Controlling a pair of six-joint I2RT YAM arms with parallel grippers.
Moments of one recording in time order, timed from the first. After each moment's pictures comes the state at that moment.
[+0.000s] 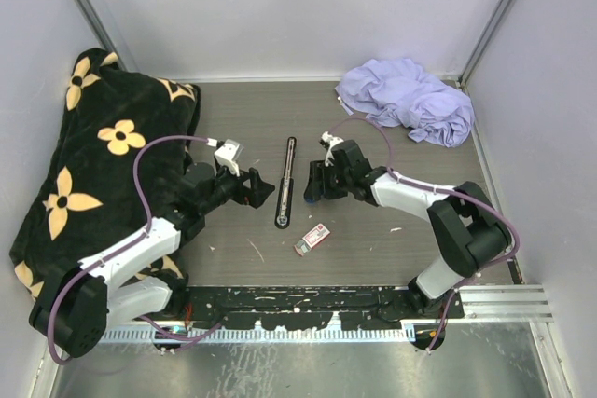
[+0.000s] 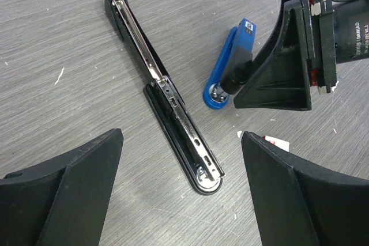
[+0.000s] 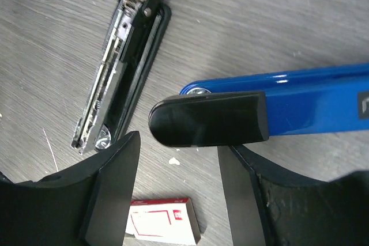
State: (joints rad) left arm -0.51 1.08 0.49 0.28 0.23 -0.26; right arm 0.58 1.57 0.82 -0.05 -0.21 0.44
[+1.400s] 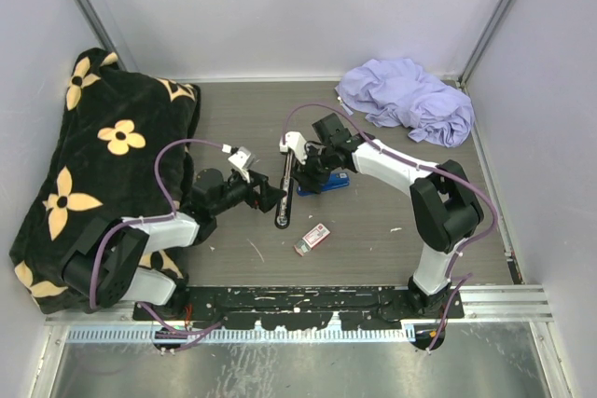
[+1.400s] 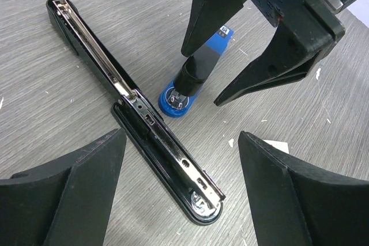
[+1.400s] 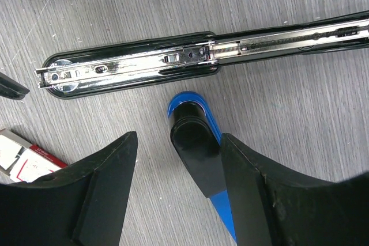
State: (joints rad) left arm -0.51 1.38 0.39 0.79 0.39 -0.25; right arm 0.59 1.78 1.25 -0.44 -0.46 -0.59
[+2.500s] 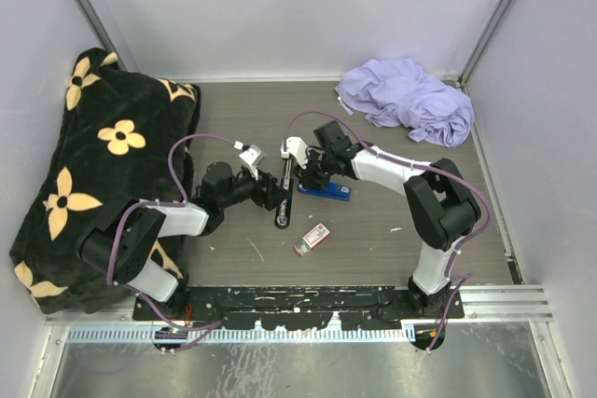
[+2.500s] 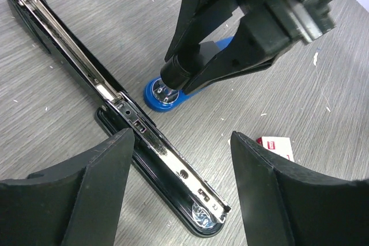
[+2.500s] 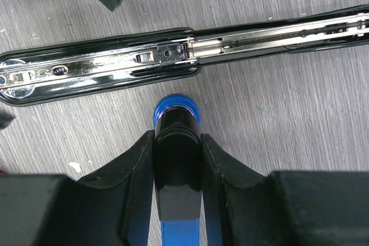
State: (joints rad) left arm -0.51 1.52 0.47 0.80 0.47 -0.24; right arm 0.59 1.82 1.18 -0.29 -0.41 -0.63
